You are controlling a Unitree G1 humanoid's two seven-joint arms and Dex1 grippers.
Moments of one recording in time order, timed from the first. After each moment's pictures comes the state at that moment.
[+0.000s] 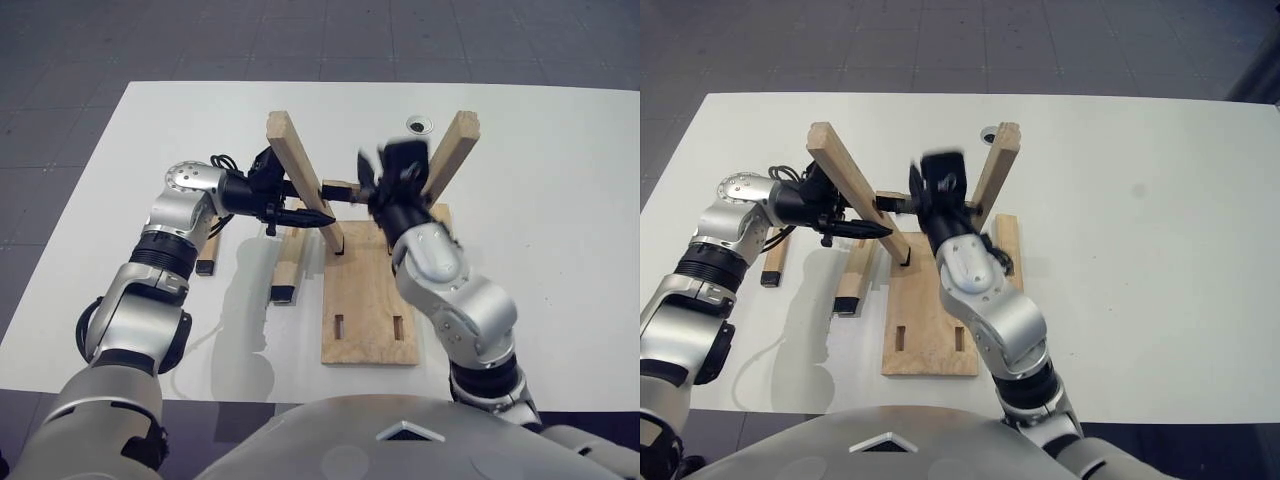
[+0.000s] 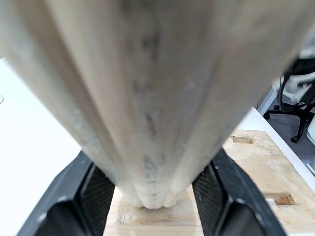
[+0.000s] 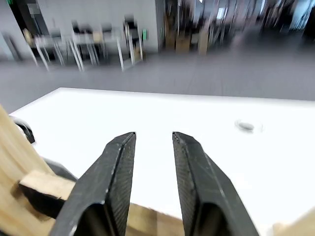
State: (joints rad) left arm -0.63 0.56 -0.39 0.71 -0.57 0.00 -1.52; right arm -0.12 0.04 0.45 -0.57 0.25 0.77 -0.36
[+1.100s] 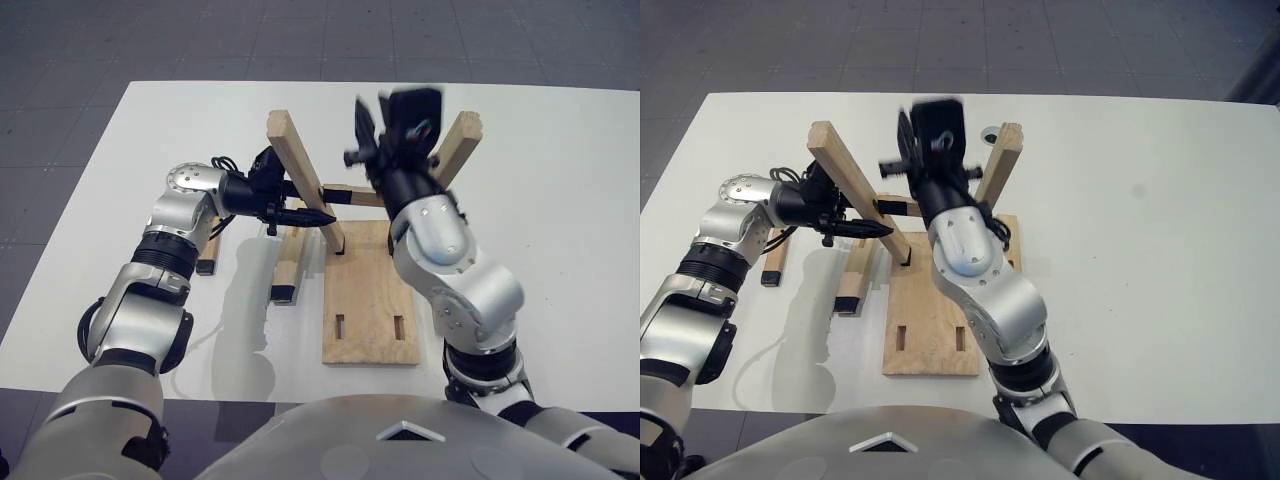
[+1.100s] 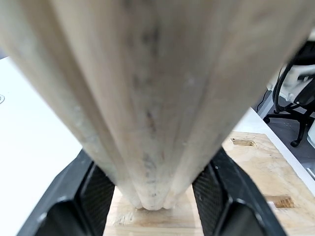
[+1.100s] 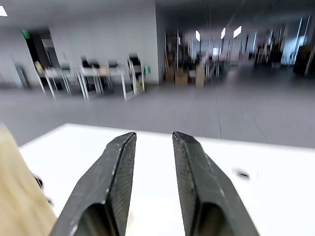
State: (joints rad) left arm -0.63 0.55 -0.39 0.72 -0.58 0.00 -1.52; right arm -0.21 0.05 0.47 -0.50 0.20 0.81 -0.37
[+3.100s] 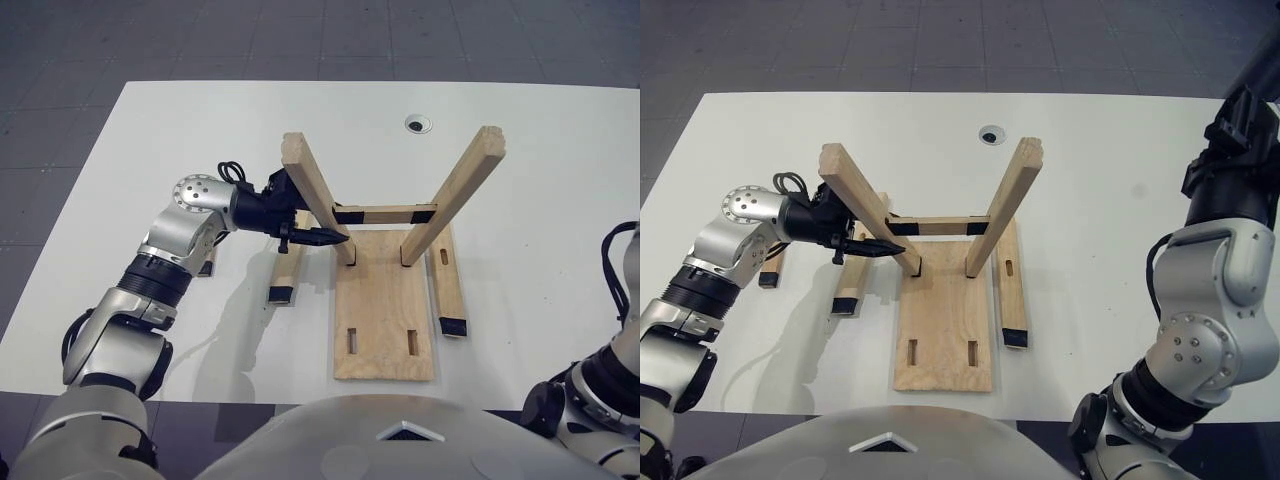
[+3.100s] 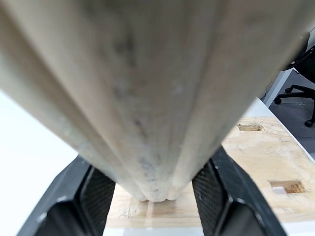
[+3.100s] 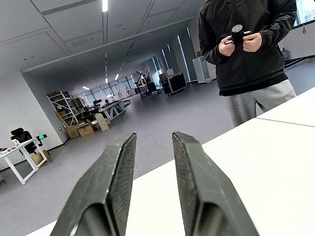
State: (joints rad) left arm -0.49 0.66 -0.47 0.34 -0.60 0.03 -1.32; right arm -0.16 -0.28 -0.51 -0.76 0.75 0.72 -0.47
